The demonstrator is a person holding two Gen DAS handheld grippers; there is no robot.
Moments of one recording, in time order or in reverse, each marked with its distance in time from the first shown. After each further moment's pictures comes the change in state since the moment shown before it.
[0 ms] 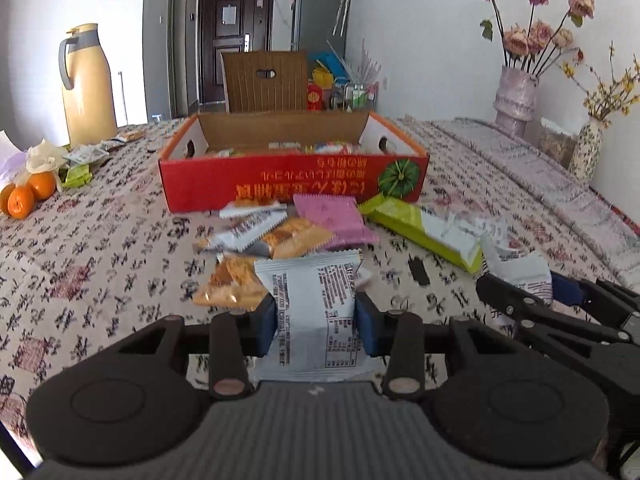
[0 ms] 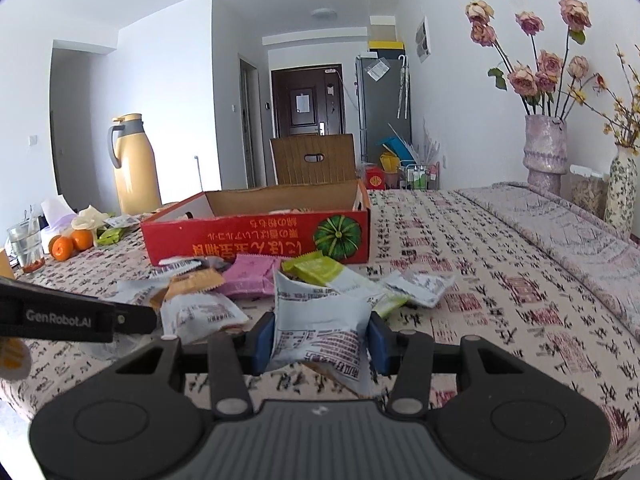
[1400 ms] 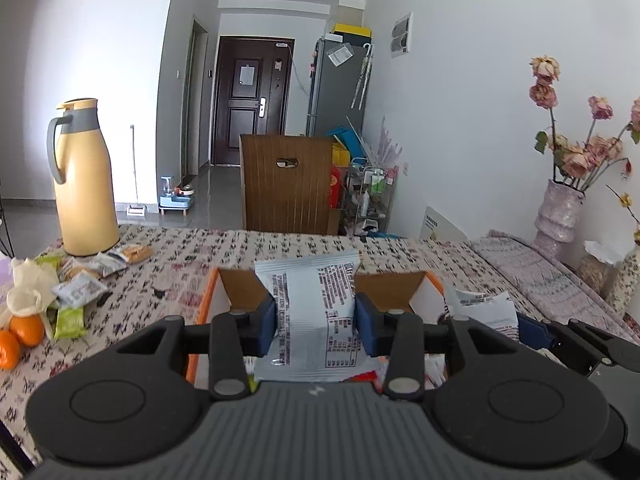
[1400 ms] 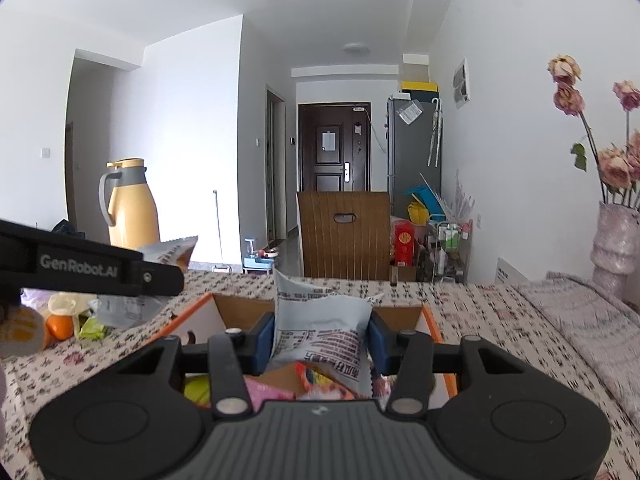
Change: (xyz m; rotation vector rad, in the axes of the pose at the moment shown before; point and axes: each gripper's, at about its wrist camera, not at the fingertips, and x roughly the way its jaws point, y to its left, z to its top) left arm 0.077 0.070 0.185 -0.060 -0.206 0.013; right arm 0.150 0.052 0.156 -0.077 -0.115 0.051
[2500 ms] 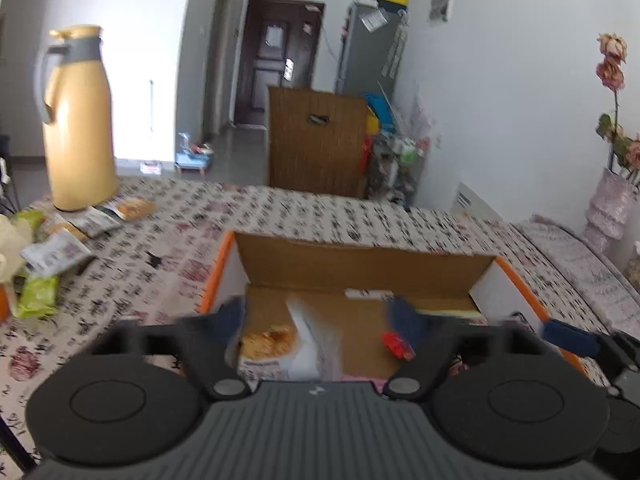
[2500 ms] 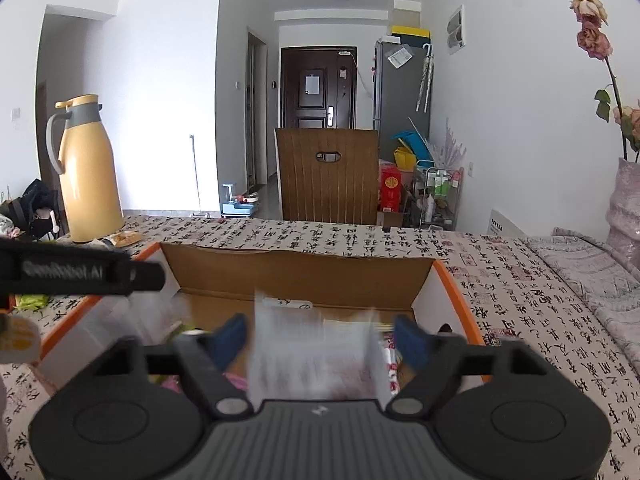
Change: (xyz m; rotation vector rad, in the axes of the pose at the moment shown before) left arm 0.102 0.040 -0.019 -0.072 0.096 0.069; right arm 0.106 -0.004 -0.021 0.009 0.182 -0.062
